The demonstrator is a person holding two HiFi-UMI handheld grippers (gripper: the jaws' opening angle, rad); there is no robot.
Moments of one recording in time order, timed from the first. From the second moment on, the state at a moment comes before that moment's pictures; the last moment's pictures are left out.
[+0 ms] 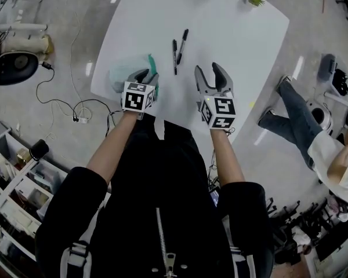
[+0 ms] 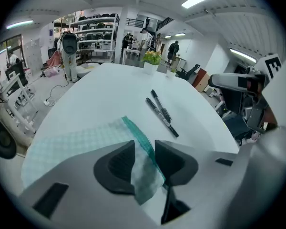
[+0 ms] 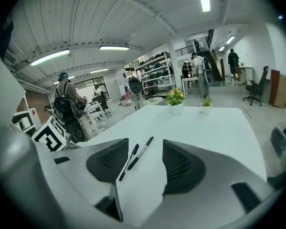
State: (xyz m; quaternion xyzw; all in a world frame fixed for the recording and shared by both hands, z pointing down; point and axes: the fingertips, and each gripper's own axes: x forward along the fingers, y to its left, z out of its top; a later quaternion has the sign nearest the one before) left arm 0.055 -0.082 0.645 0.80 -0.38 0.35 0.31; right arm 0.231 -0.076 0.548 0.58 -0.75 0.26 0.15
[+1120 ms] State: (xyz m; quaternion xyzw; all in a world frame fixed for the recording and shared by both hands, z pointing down) left arm 0.039 -0.085 0.615 0.83 -0.37 0.27 0.33; right arm 0.175 -0.063 0.602 0.53 -0.76 0.29 0.21
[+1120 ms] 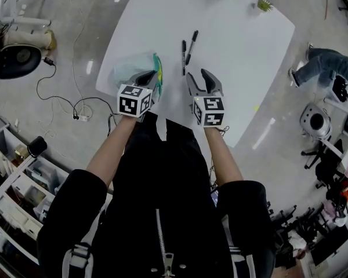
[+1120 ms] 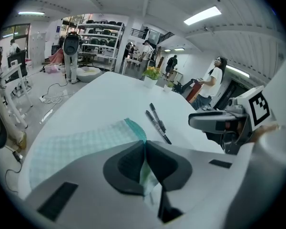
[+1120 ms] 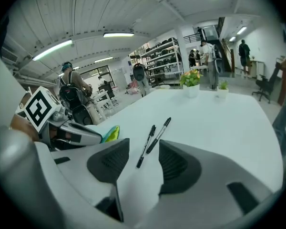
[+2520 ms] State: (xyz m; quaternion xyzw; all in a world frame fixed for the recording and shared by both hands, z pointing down) left arm 0.020 -0.087 0.602 0.84 -0.34 0.25 0.34; right arm 0.145 -0.058 0.686 0.50 -0.72 0.30 0.37
